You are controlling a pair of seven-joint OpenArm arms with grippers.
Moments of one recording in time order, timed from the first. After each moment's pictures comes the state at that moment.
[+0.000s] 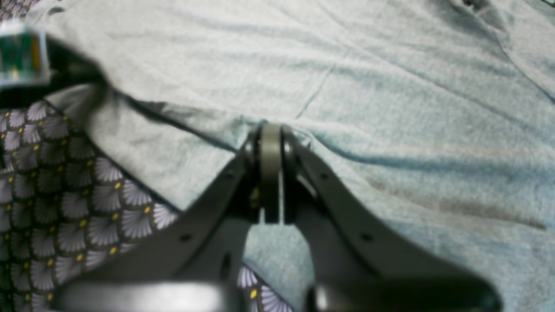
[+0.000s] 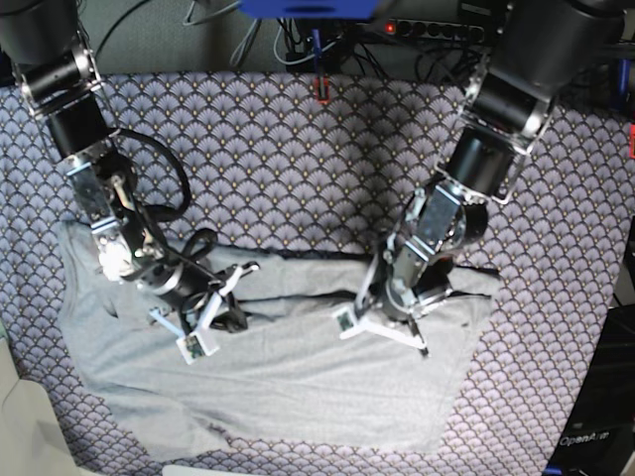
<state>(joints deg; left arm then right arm) -28.5 -6.1 26.3 57.7 29.4 -25.1 32.6 19.4 22.6 -26.6 76.8 29.9 12.4 -25.0</state>
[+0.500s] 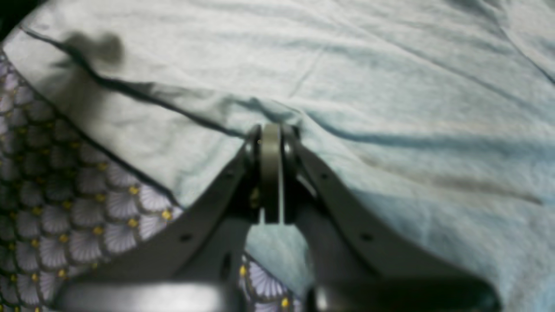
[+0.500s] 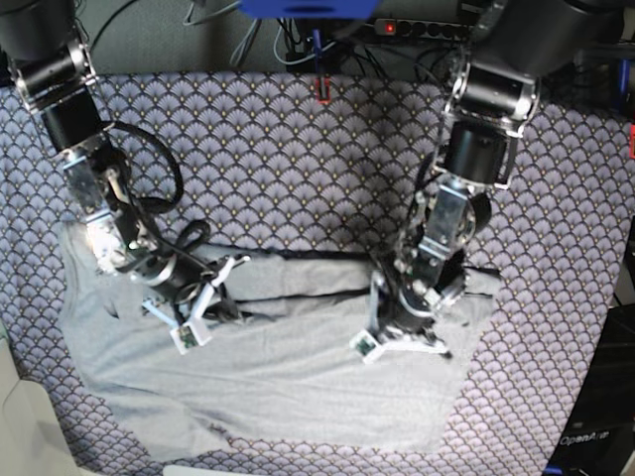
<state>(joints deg) -24.1 -4.1 14.2 62.3 30.2 -24.2 24.2 17.9 24.0 -26.6 76.8 29.7 12.4 -25.2</state>
